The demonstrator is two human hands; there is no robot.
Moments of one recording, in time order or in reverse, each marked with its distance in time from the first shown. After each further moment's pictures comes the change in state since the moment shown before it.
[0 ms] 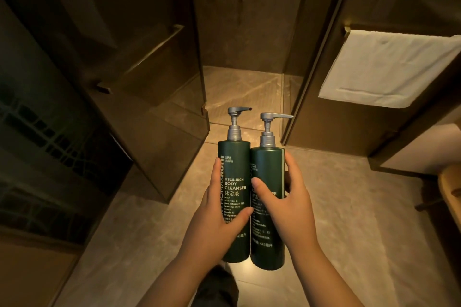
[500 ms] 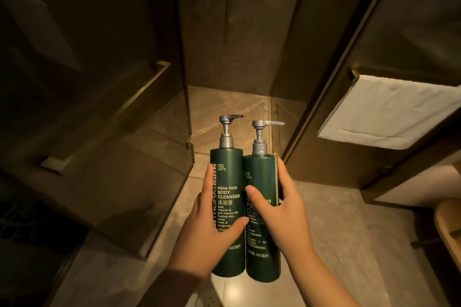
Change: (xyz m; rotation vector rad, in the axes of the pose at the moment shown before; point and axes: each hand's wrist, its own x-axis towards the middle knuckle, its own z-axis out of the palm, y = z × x) left_hand 0.246 -0.019 -0.059 -0.097 -0.044 0.007; right_hand 0.227 -0.009 0.086 -0.044 -0.005 -0.035
